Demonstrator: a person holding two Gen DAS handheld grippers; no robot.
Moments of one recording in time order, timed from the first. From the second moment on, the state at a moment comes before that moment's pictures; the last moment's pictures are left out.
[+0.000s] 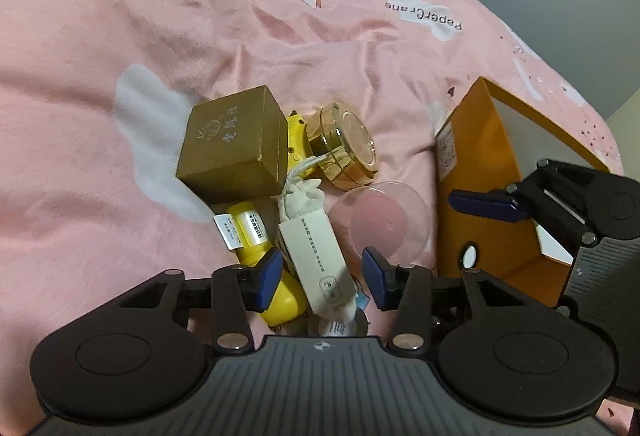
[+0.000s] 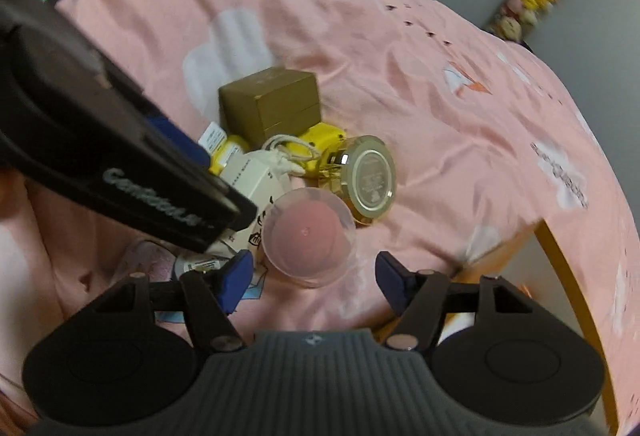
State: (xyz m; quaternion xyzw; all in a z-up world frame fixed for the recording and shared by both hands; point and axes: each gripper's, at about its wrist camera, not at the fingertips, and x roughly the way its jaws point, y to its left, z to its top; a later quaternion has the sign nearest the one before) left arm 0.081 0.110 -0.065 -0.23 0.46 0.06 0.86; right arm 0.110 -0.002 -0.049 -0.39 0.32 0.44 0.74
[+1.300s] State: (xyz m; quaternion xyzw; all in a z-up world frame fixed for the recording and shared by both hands) left arm 0.072 0.089 -0.052 -0.18 0.40 0.06 0.90; right arm 0.098 -0.025 -0.032 -0.36 0.26 0.41 0.79
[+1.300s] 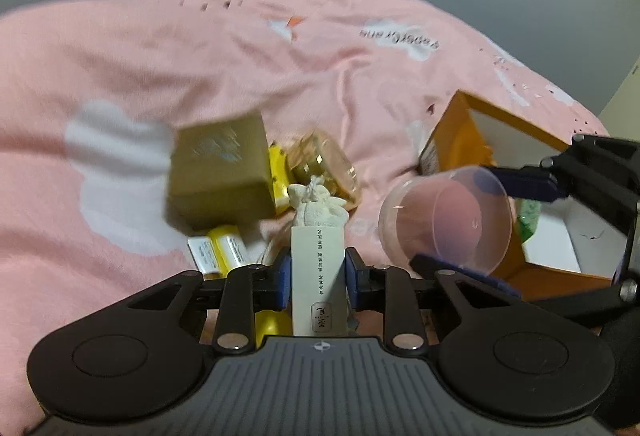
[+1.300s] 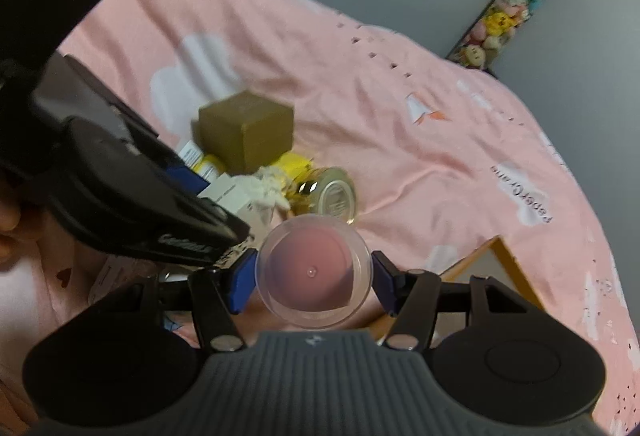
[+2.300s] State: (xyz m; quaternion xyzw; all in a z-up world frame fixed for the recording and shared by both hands) left arm 0.148 -0.023 0.008 -0.16 0.42 -0.14 0.88; right arm 0.182 -0.186 0.016 -0.14 0.39 0.22 0.89
